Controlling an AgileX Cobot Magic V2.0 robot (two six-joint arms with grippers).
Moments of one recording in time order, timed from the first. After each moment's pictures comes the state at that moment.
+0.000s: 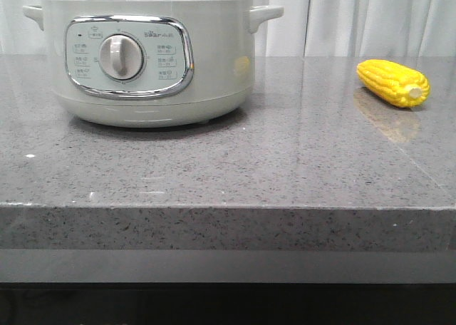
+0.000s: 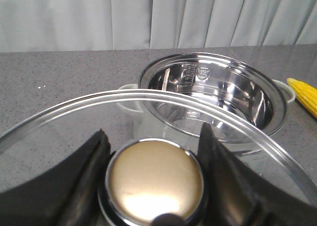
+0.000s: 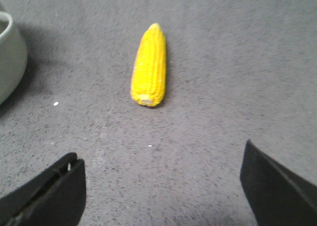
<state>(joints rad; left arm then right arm) -0.20 0.66 -0.94 -0.14 0.64 0.08 0.07 0.84 -0.92 0.02 0.67 0.03</state>
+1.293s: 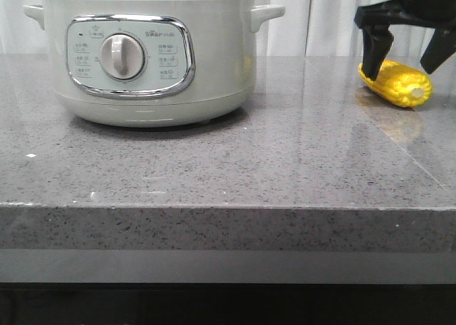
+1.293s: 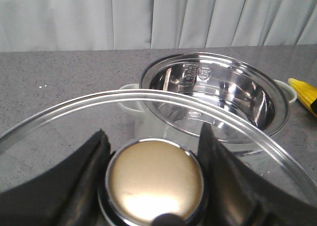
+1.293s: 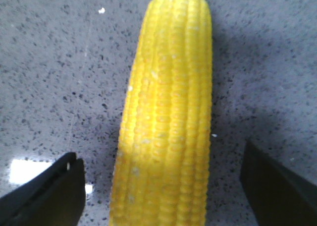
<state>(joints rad) -0.20 0.66 -0.94 -0.14 0.64 0.08 0.08 1.93 -1.68 0.02 0.87 0.02</state>
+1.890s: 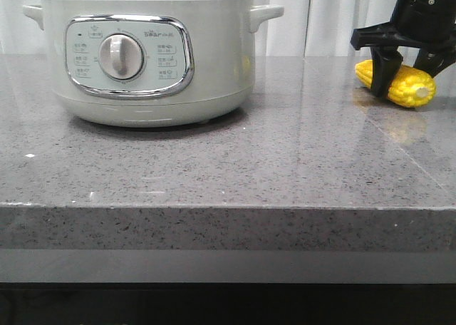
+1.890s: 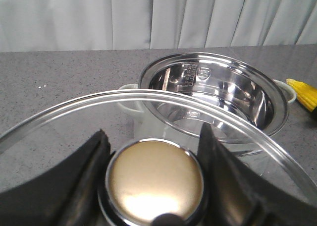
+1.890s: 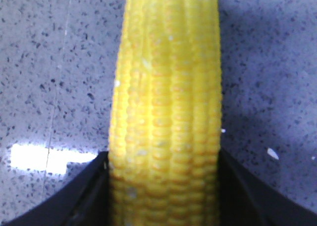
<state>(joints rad) -0.20 0.66 -0.94 -0.14 0.64 0.08 0.08 1.97 -1.69 0.02 0.89 0.02</state>
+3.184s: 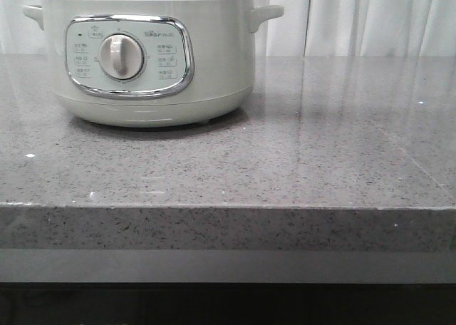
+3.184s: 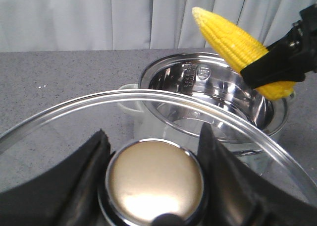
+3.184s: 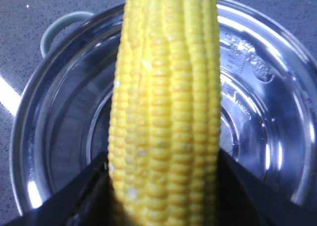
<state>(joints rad) -0.20 0.66 -0.94 -0.14 0.64 0.08 0.56 1.95 -2.12 0.23 0.96 -0.08</state>
